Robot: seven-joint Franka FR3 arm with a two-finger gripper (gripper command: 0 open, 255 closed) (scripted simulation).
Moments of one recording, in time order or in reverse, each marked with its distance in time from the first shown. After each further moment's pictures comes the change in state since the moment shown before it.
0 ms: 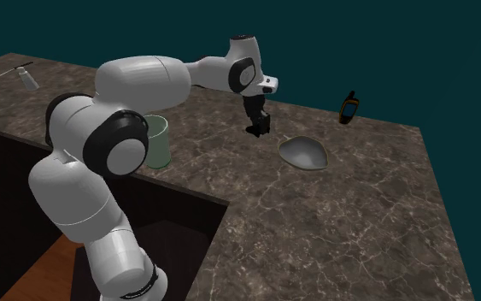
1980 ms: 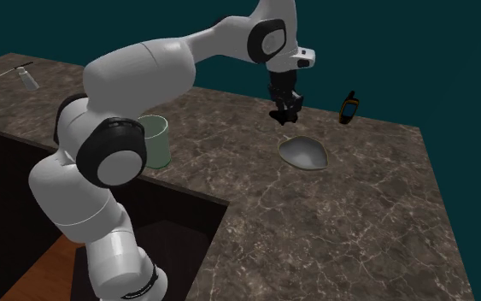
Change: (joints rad) arm -0.102 0.001 -0.091 0.307 0.046 -0.273 -0.247
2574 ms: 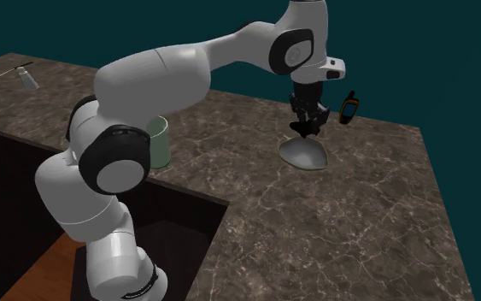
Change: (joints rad) arm -0.079 0.034 -0.069 0.035 0.023 0.017 -0.149
